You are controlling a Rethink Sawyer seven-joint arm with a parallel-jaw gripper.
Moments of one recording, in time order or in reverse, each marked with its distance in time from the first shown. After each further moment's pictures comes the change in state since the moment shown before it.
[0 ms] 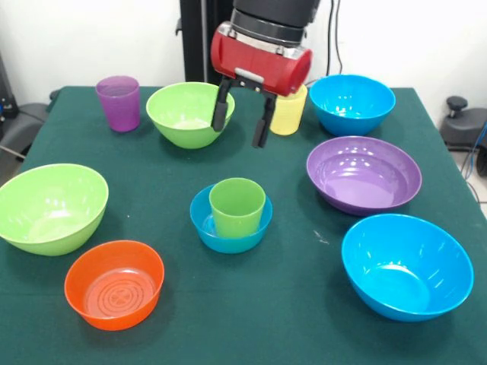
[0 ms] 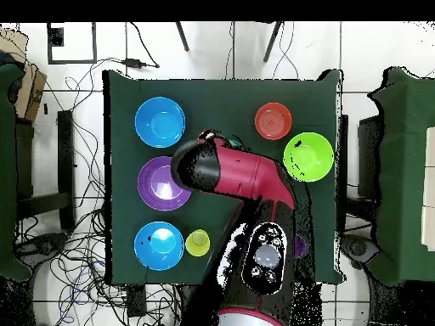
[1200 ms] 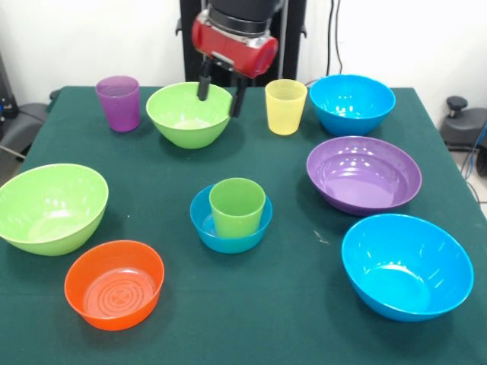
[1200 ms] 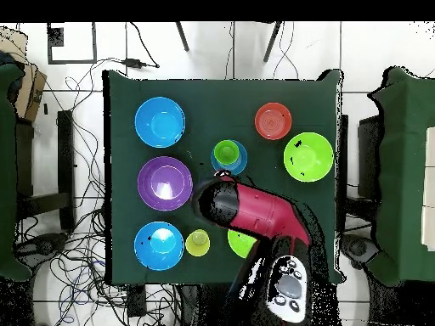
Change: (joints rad) arm -0.067 -0.045 -0.007 0.220 0.001 -0.001 0.000
